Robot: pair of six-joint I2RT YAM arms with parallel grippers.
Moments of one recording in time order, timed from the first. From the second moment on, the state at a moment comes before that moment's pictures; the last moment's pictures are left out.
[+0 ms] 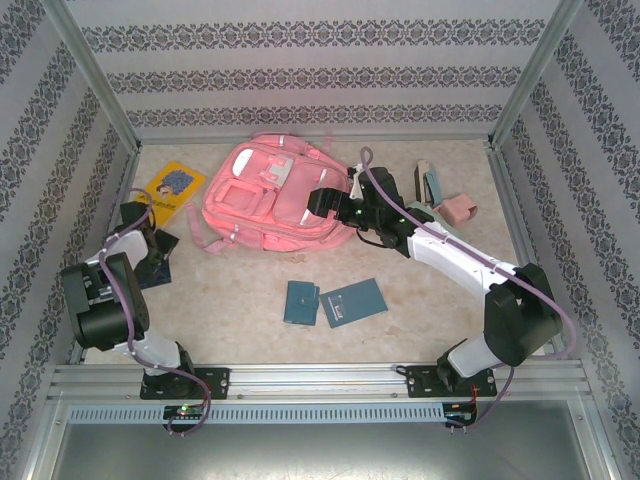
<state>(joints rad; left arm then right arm) 0.34 1.57 0.84 -0.48 -0.04 -0.83 0.55 1.50 1.08 -0.12 -0.28 0.75</state>
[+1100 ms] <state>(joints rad) -0.07 1.40 0.90 -0.73 -0.03 -1.03 0.76 1.72 1.21 -0.17 -0.43 0.66</state>
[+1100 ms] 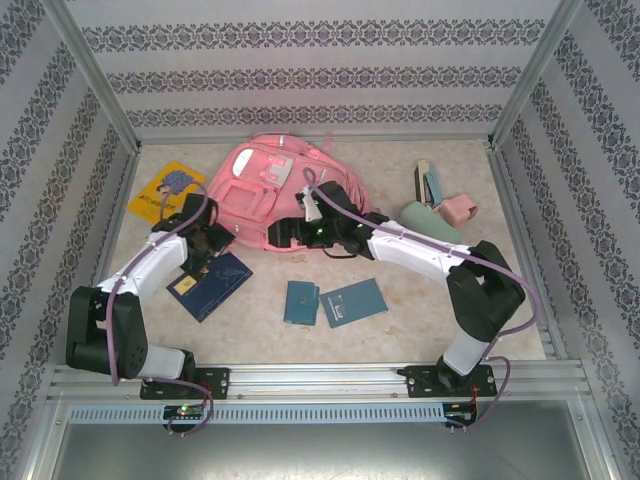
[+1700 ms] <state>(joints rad) 0.17 1.50 0.81 -0.68 0.05 -0.77 0.95 2.17 1.57 -0.34 -0.54 0.52</state>
